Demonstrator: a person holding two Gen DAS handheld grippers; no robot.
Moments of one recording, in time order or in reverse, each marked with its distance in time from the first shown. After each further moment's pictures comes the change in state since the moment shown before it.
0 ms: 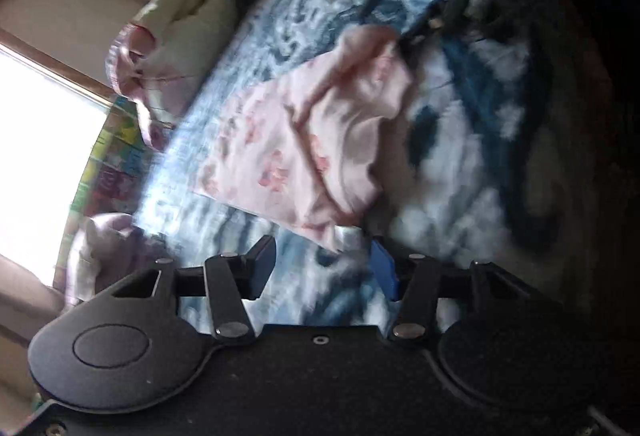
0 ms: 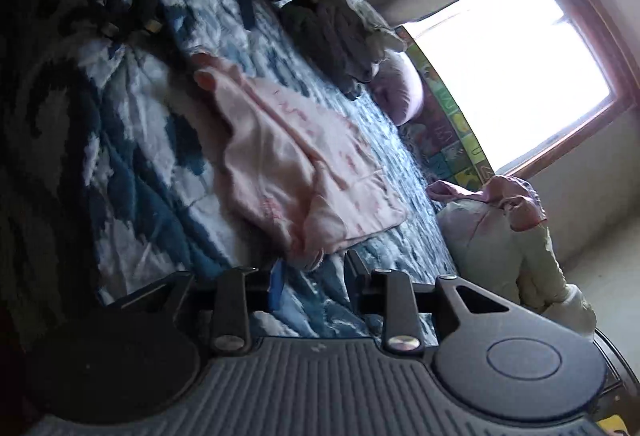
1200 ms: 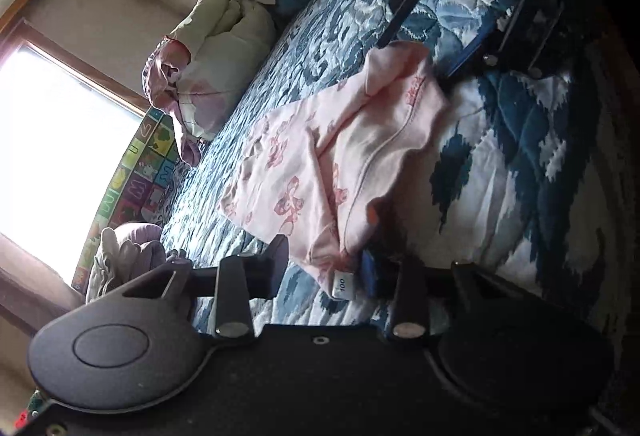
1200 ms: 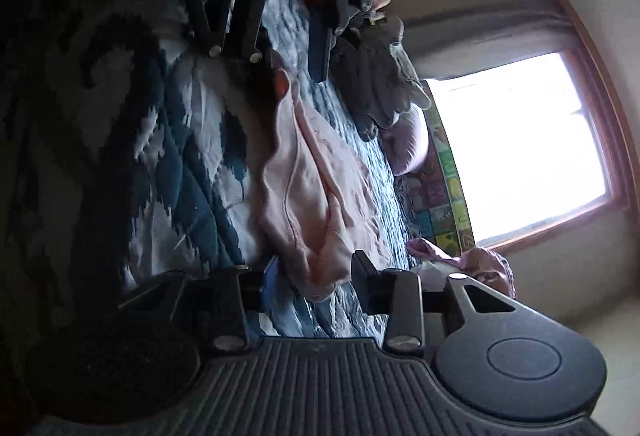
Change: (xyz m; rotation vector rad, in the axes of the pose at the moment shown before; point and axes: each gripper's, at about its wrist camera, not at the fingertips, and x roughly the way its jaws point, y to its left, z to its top) left arm 0.027 -0.011 0.005 -0.050 -0.083 0.153; right arm -0.008 0.026 -0.003 -0.284 -0.095 -0.040
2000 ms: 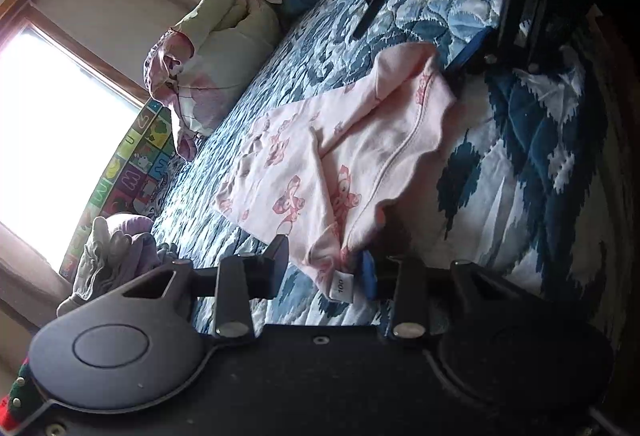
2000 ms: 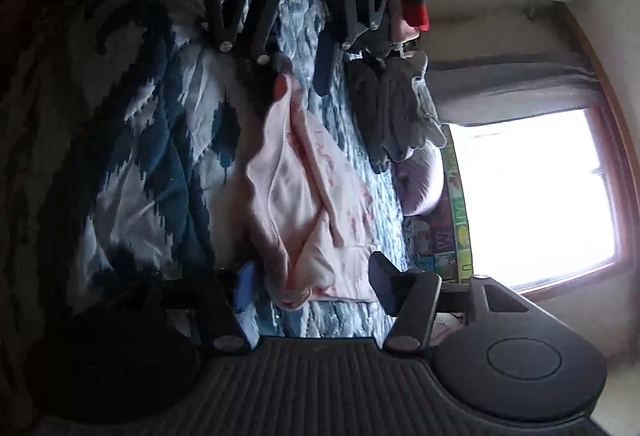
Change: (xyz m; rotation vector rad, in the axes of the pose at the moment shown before) left arm 0.002 0.008 -0.001 -0.058 -0.011 -0.022; right arm 0.001 -0.024 -0.002 -0.143 -0.089 0.048
